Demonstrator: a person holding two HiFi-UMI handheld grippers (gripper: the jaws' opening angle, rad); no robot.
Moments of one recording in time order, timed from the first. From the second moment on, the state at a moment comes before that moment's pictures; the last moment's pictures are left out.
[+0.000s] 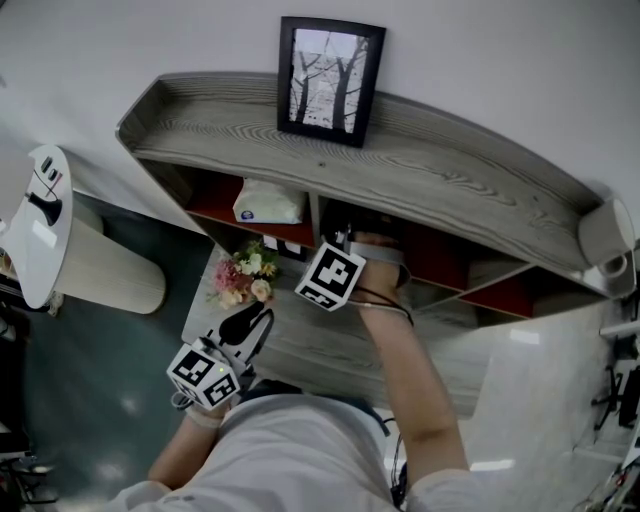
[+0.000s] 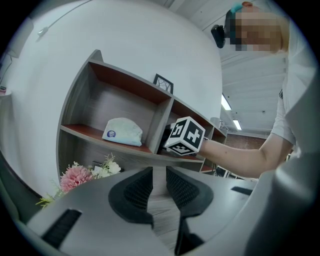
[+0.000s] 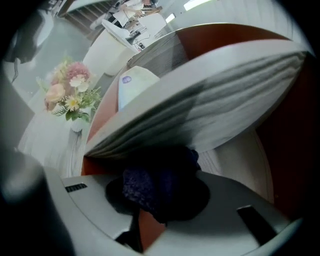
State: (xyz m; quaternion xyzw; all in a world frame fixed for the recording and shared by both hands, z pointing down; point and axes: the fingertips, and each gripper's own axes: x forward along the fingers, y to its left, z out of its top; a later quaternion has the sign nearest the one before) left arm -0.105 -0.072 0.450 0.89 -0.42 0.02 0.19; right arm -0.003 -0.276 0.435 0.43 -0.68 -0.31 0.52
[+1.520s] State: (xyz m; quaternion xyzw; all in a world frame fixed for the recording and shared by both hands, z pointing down) left arm 0.021 -0.072 0.446 0.95 -0.24 0.04 0.18; right arm 0.192 -0.160 0.413 0.68 -0.70 -0.02 0.22
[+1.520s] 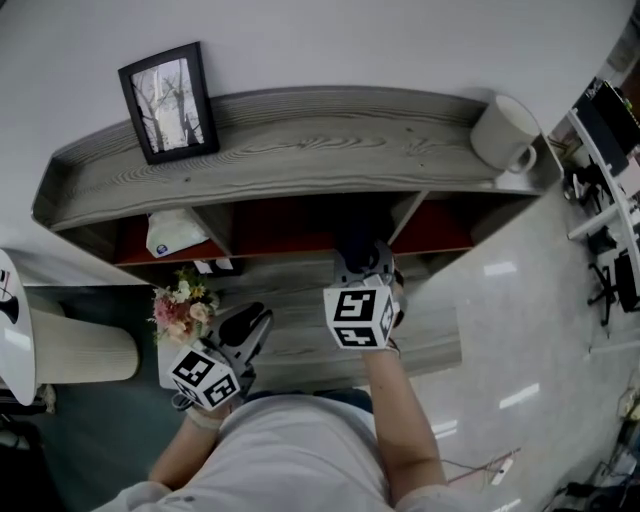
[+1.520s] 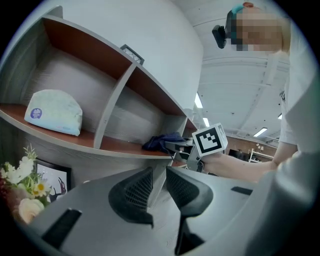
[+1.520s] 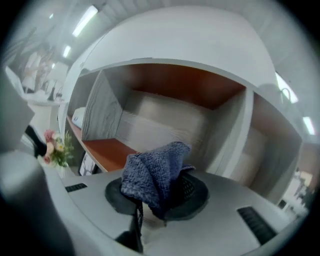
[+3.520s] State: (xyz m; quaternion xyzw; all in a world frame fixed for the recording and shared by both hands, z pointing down) left arm 0.008 -0.076 0.449 0.94 -0.29 0.06 0.18; right arm 0.270 -0.159 0.303 0.55 -0.55 0.28 -0.56
